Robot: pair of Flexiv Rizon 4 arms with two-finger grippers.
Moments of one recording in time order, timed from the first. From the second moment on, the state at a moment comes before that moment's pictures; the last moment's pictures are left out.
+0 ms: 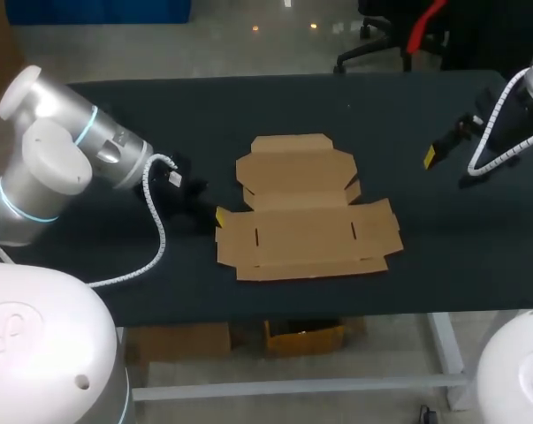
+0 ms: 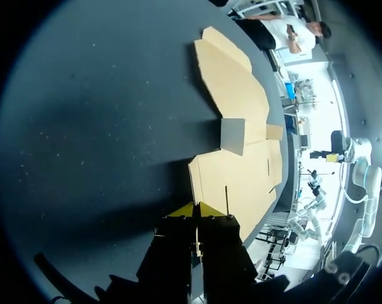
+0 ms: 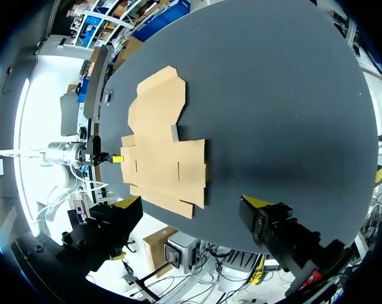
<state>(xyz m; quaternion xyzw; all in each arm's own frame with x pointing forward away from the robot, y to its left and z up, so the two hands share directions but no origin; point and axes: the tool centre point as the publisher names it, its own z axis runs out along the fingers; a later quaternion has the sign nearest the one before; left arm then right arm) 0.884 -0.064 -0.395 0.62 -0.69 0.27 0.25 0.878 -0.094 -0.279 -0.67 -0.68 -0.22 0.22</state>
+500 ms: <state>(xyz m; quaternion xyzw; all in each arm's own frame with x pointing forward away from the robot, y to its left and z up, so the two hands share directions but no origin) 0.881 -0.062 -0.392 0.62 -0.70 0.27 0.26 0.878 -0.091 -0.279 -0.66 -0.68 -0.22 0.22</state>
